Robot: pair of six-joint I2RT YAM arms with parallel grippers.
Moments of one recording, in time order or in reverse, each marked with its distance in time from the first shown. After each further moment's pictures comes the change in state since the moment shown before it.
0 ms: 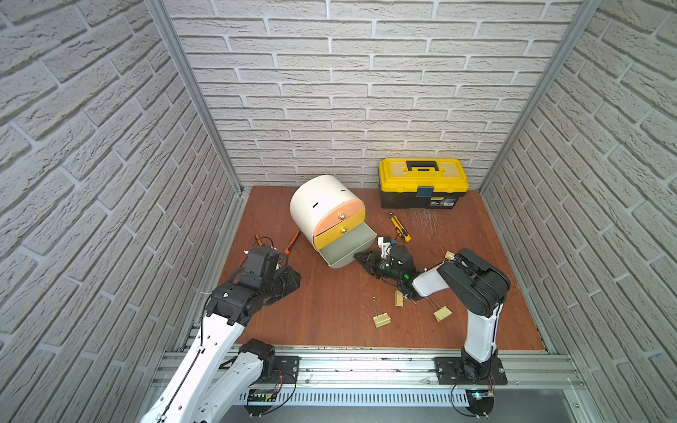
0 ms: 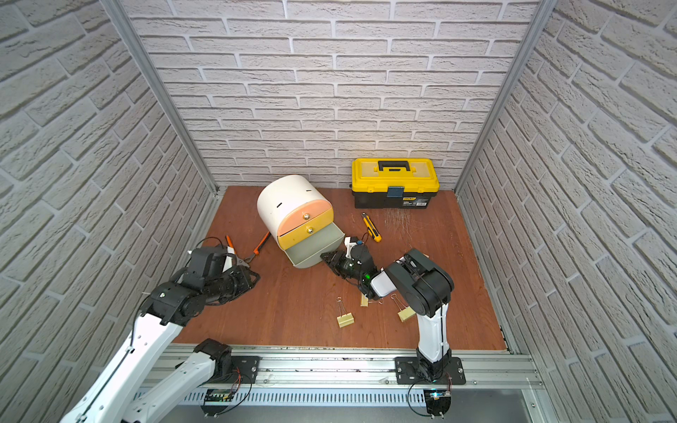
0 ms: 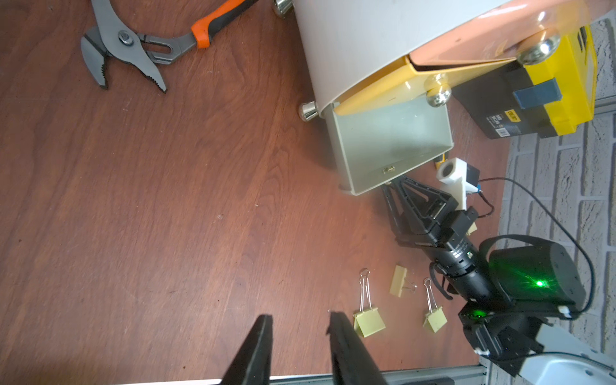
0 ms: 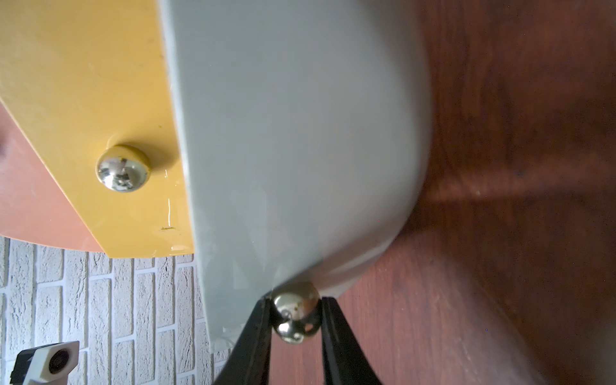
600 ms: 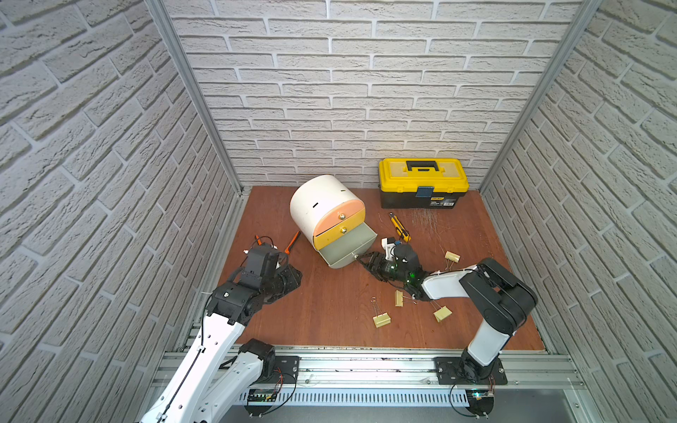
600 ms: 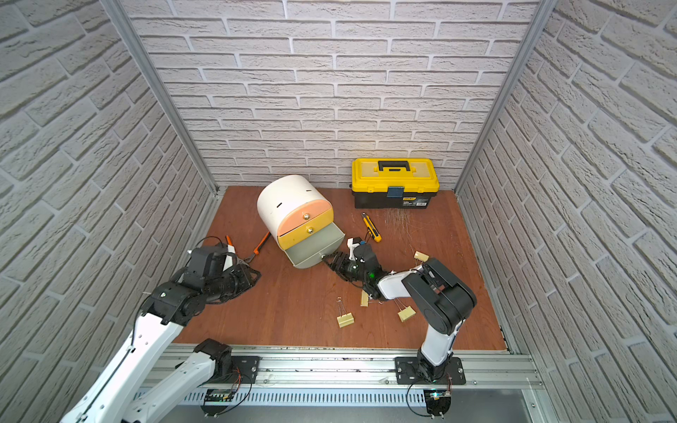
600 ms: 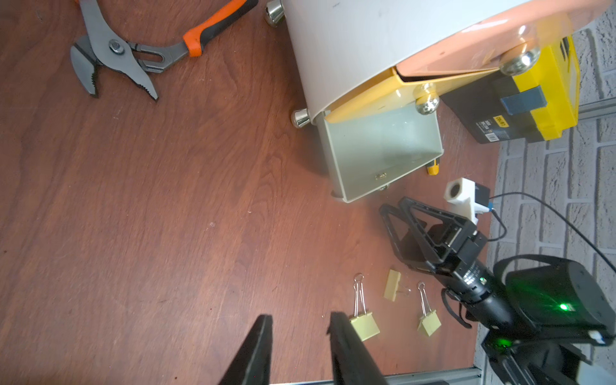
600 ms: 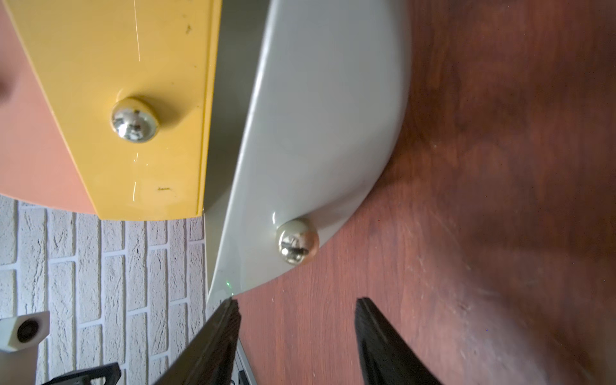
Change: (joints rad) left arm 0.000 0.002 -0.011 0.042 0.001 -0.006; right arm 0.000 -0.234 -0.049 -0.314 -0.005 -0.142
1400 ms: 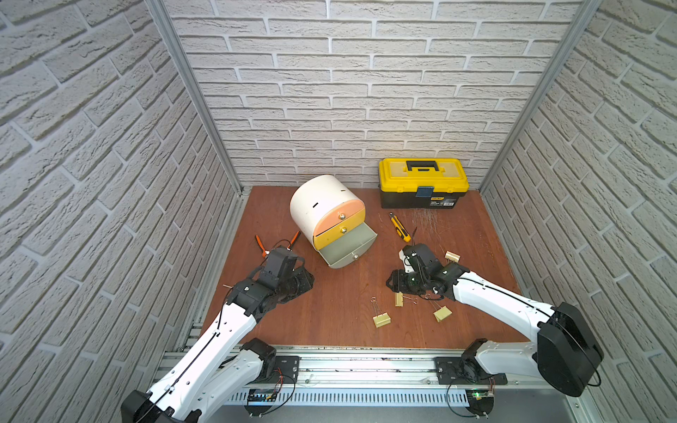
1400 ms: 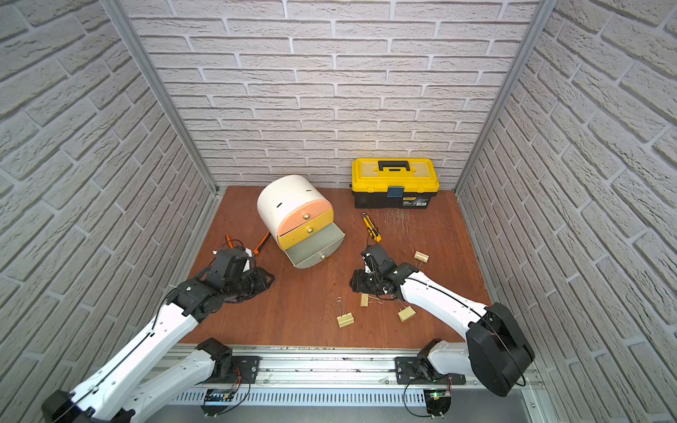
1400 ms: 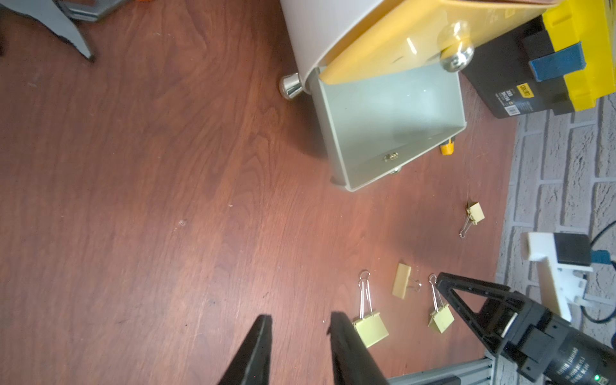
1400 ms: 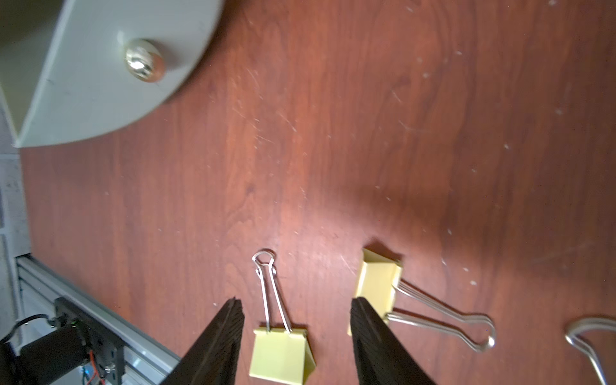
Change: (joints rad) left arm -0.161 0.086 -0.113 0.174 -0.054 -0.082; right arm 0.002 -0.417 0.127 -1.179 0.218 -0.478
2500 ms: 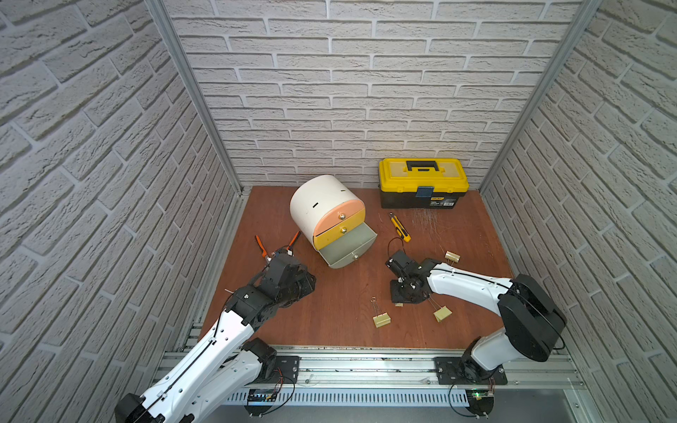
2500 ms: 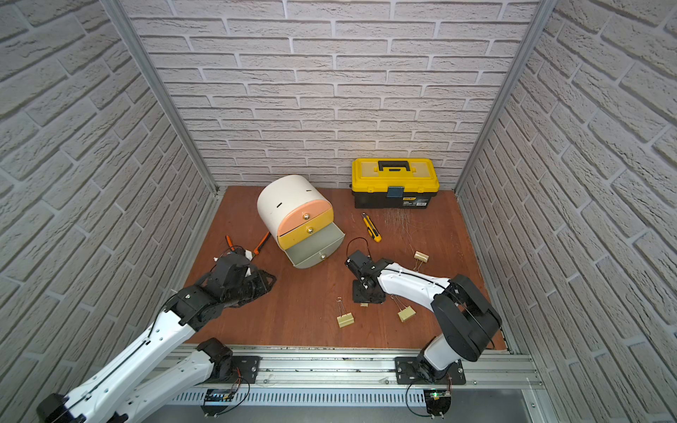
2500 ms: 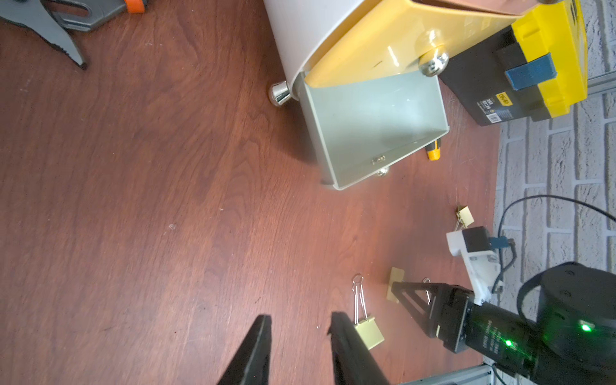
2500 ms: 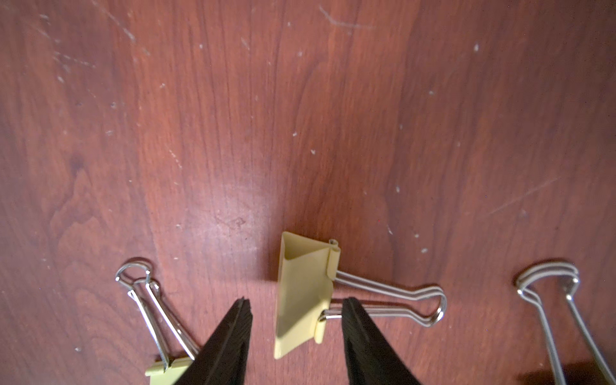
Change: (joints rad) left arm -0.064 -0.070 -0.037 0.022 -0.073 -0.051; right arm 0.089 0.254 0.094 -0.154 0.164 0.068
